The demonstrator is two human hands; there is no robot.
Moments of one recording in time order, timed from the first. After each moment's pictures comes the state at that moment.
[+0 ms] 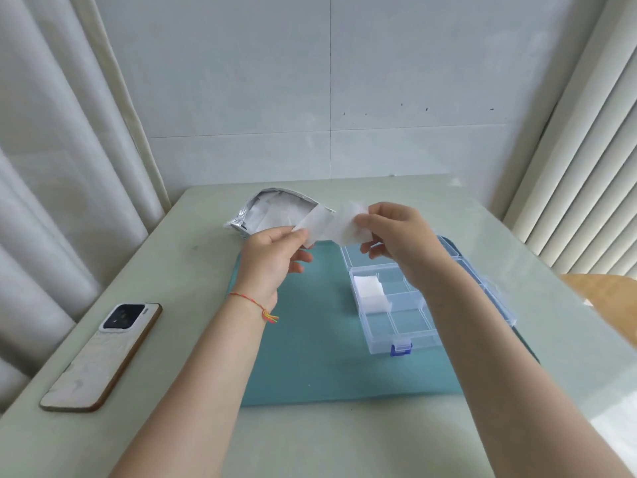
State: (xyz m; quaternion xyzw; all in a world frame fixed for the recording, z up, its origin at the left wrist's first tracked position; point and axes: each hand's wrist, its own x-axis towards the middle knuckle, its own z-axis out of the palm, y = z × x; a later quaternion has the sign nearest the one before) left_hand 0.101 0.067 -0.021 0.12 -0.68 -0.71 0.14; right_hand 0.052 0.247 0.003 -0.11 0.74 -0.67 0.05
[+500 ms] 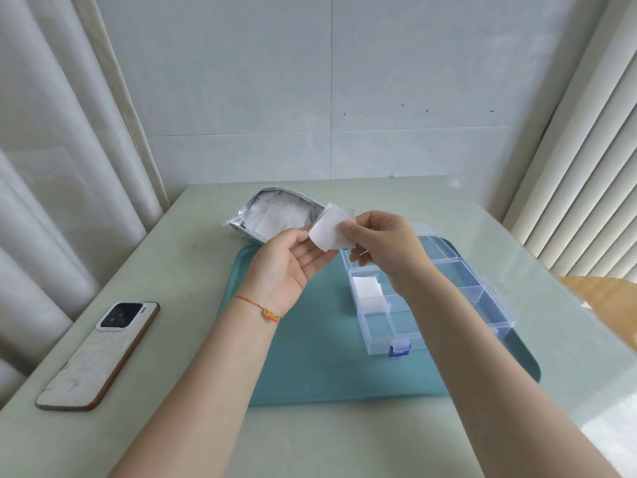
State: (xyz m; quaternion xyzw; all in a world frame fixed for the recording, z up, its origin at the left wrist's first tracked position) left_hand 0.104 0.085 -0.012 0.09 -0.43 -0.90 0.01; right_hand 0.055 0.234 -0.009 -0.11 0.74 -0.66 0.03
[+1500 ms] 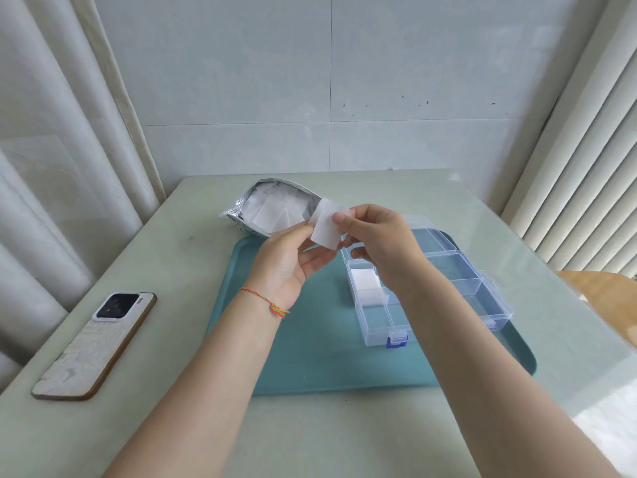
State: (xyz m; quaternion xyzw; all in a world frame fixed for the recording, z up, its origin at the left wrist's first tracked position) left_hand 0.101 0.091 -0.023 0.08 -0.51 -0.86 0.03; right_hand 0.058 0.228 -0.014 -0.09 0.69 -0.71 0.06
